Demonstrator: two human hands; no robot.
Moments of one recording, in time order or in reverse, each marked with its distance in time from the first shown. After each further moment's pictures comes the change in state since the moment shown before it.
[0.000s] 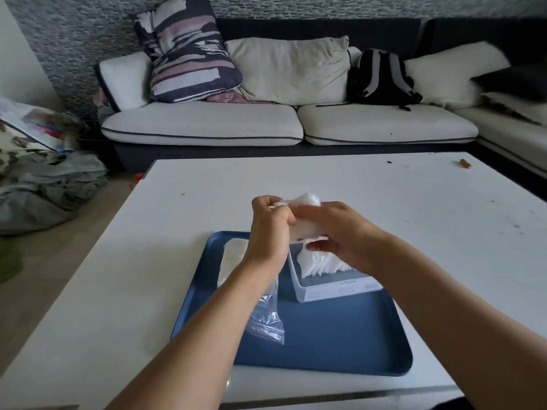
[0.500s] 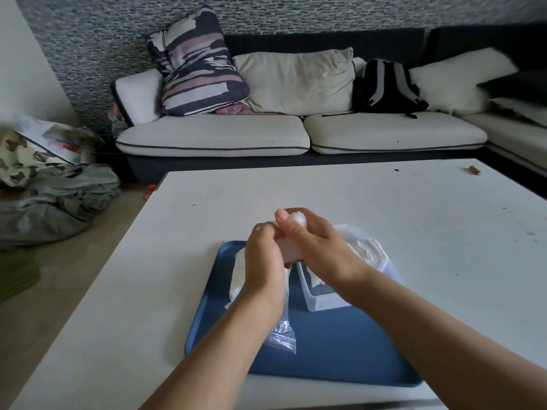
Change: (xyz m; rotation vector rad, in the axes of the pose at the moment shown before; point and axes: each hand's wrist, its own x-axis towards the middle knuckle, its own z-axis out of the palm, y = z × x) left_hand -0.024 0.000 -0.012 -0.261 0.170 -0.106; right_hand -0.016 0.003 0.044 0.027 -0.041 -0.274
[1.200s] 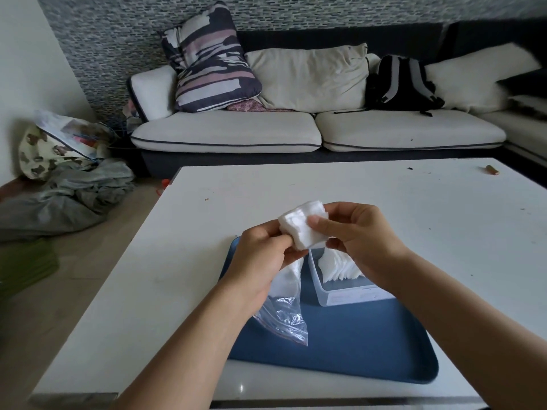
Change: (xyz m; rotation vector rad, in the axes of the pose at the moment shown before) left_hand 0.003 0.014 -0.034 0.161 -0.244 -0.017; right_hand 0.001 0.002 -0.029 0.070 0.110 0.051
